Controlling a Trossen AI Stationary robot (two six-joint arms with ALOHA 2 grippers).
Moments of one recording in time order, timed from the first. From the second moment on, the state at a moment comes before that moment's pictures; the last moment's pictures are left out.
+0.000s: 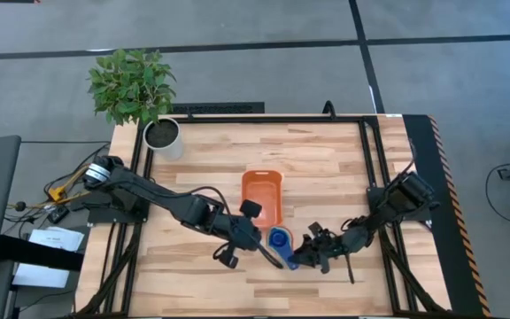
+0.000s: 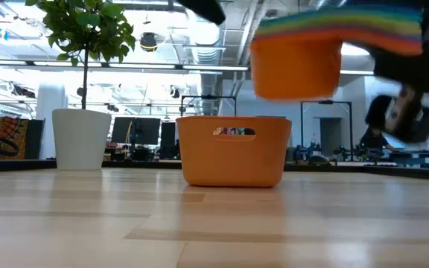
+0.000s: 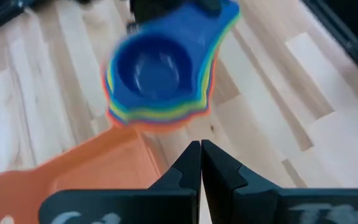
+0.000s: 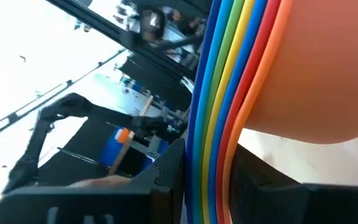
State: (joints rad) left arm -0.36 1.74 1.47 -0.50 -0.18 0.20; right arm 0.67 1.90 0.42 1.55 0.44 1.05
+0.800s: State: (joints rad) left arm -0.28 1.74 1.34 -0.42 -0.19 0.15; right arm 0.10 1.47 0.34 1.08 -0.28 0.99
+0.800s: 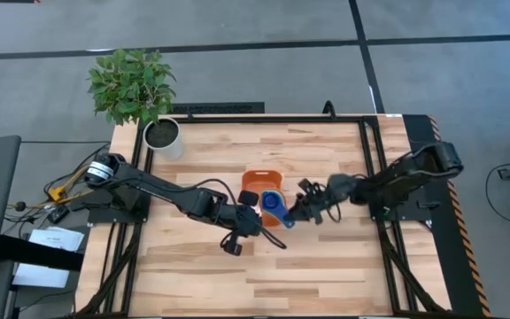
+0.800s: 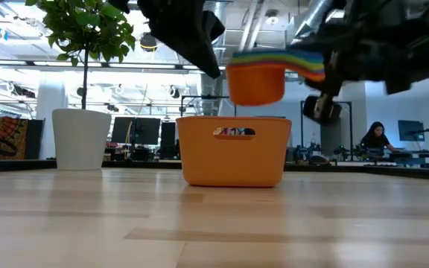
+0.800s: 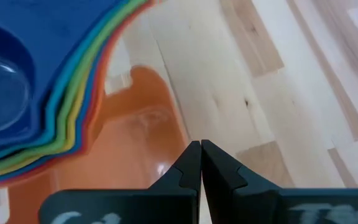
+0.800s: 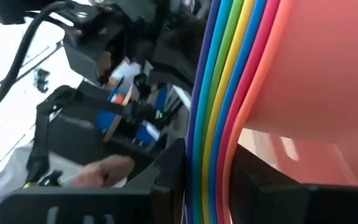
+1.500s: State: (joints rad) left arm -0.19 1.74 1.34 -0.46 -0.14 0.16; right arm -0.26 1.80 0.51 1.03 -0.93 1.04
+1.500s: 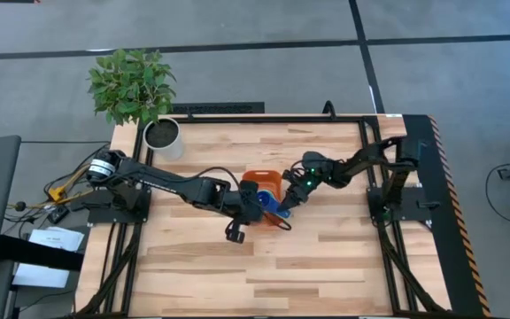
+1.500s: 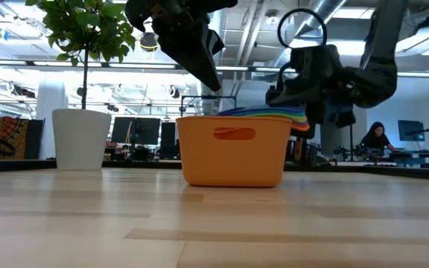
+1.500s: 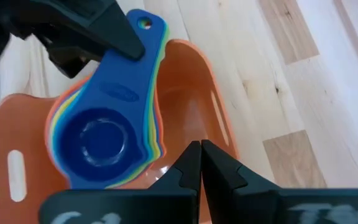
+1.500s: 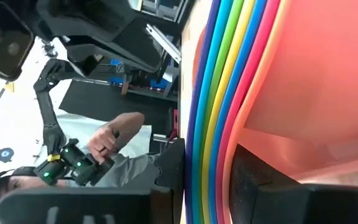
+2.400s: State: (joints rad) left arm -0.15 1.74 1.34 -0.45 -0.11 0.17; right arm -0.32 1.83 0.52 1.03 -0.91 1.03
